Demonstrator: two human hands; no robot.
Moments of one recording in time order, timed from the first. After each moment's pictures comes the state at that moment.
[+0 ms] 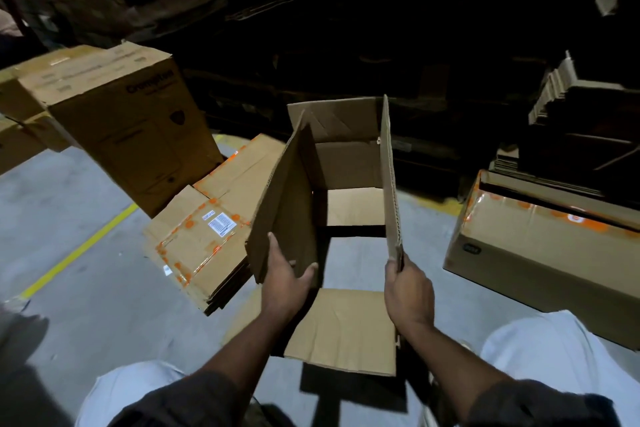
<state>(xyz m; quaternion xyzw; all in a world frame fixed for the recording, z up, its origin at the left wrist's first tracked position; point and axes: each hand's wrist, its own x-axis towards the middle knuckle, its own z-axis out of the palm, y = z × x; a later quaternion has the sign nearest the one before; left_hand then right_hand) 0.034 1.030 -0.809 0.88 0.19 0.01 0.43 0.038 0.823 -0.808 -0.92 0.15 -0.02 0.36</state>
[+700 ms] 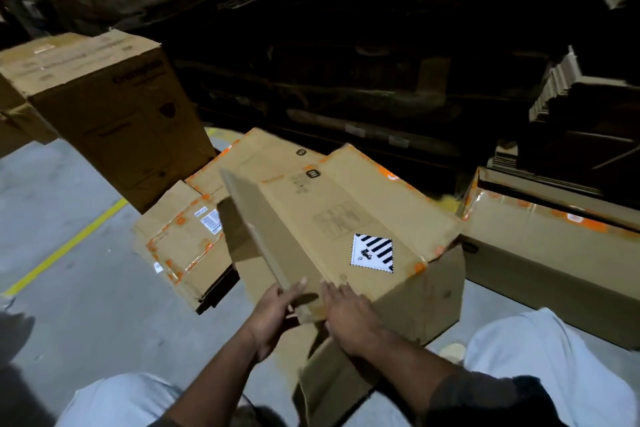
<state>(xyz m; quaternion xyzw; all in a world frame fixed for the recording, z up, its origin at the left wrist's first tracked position) 0.008 1.042 -0.824 0.61 0.26 -0.18 0.72 0.035 0.875 -0.854 -0.94 -0.27 0.18 0.04</state>
